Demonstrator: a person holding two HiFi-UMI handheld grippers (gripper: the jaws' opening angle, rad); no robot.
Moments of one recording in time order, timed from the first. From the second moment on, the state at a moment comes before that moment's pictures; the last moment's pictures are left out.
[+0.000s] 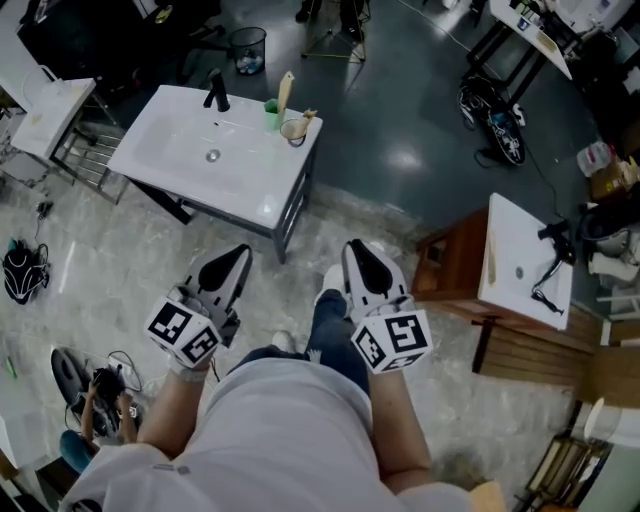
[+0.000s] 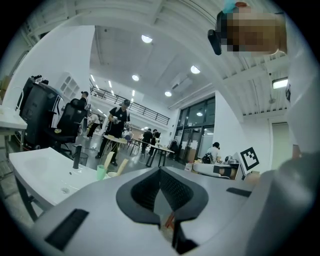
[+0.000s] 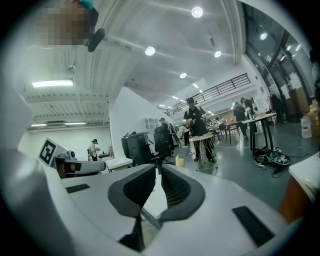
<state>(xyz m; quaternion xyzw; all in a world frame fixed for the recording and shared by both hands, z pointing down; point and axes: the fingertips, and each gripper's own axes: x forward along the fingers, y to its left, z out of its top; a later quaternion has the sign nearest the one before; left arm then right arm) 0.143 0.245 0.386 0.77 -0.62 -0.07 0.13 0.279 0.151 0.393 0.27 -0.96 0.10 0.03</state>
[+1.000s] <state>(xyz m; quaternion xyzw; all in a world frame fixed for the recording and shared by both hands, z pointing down) 0.017 -0.003 0.414 0.66 -0.73 -0.05 0.16 0.124 -0.147 0.448 0.11 -0.98 0.14 0.10</state>
